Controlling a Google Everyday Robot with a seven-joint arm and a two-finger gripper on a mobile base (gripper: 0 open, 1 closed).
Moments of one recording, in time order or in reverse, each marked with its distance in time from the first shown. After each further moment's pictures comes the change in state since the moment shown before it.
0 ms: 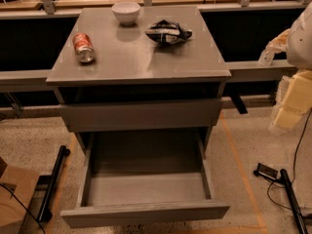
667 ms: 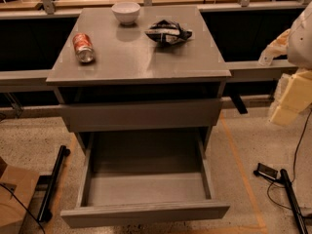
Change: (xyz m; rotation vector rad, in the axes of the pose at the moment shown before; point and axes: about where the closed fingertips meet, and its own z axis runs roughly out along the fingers) arm -0.001 -0.001 -0.002 0.009 -0.003 -0.001
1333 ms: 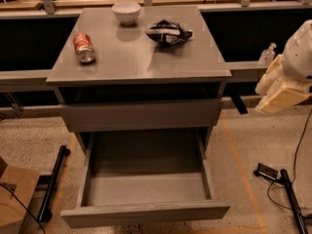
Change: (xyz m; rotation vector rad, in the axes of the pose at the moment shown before) arm 0.015 -0.007 0.036 -0.048 -0.039 -0.013
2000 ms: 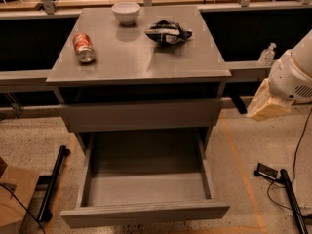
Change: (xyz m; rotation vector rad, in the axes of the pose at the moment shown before) arm 0.018 -0.003 0.058 -0.081 -0.027 0.015
